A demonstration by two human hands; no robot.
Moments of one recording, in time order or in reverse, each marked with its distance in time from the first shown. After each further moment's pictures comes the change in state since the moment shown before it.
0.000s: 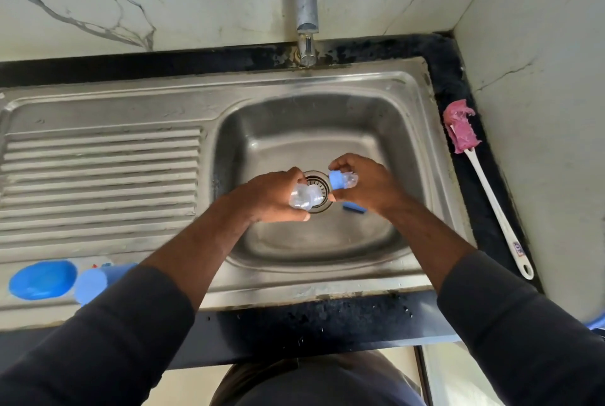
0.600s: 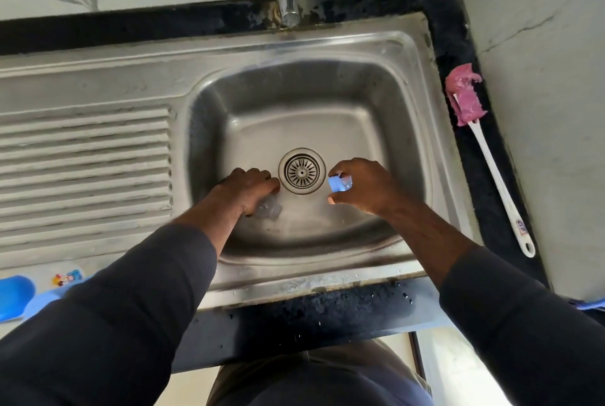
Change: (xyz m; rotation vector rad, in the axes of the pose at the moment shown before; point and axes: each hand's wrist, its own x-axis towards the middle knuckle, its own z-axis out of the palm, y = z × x) left_hand 0.052 -0.070 0.061 0.519 -0.302 0.061; right_hand -0.001 0.040 0.015 -0.333 -0.065 0.124
